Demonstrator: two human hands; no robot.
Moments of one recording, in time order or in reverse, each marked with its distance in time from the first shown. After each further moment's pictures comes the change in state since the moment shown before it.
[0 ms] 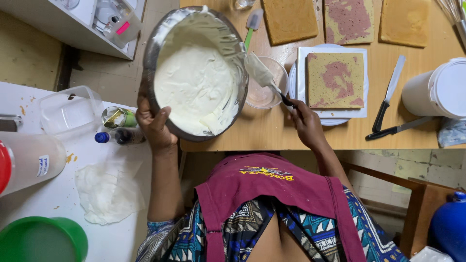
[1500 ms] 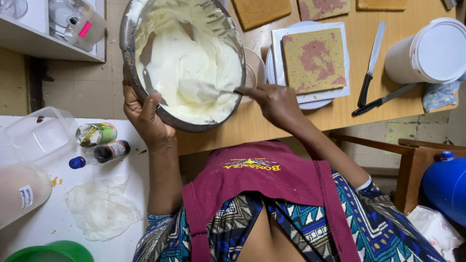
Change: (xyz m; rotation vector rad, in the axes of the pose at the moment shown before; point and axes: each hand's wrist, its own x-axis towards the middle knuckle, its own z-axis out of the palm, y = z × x) left_hand 0.018 -0.007 0.076 -0.146 -0.082 -0.097; right_hand 0.037 -0.070 -0.024 -0.485 0.068 -0.498
